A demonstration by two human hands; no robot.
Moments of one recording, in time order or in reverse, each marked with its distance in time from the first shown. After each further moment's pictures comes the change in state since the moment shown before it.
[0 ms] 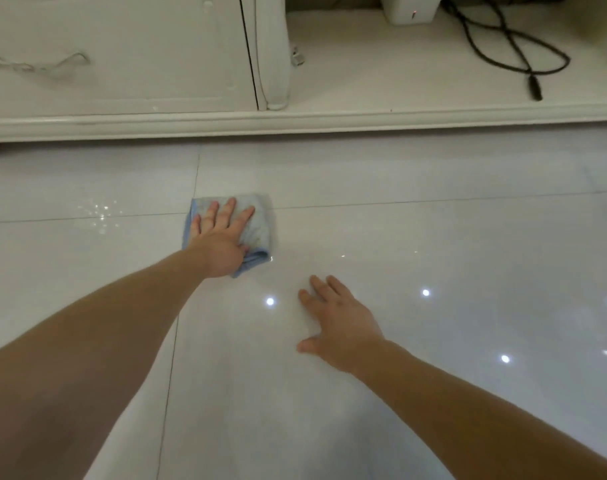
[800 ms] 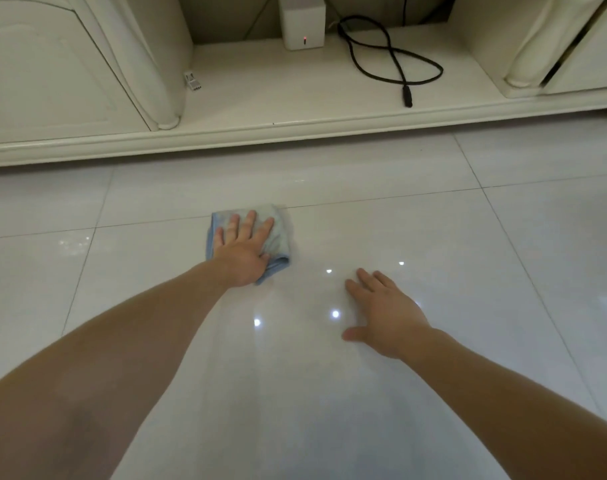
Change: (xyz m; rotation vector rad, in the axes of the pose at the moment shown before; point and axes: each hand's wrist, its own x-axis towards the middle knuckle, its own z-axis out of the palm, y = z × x) left_hand -0.002 0.236 0.017 0.009 0.004 0.070; right_hand -0.117 0.230 -0.034 0.003 0.069 0.200
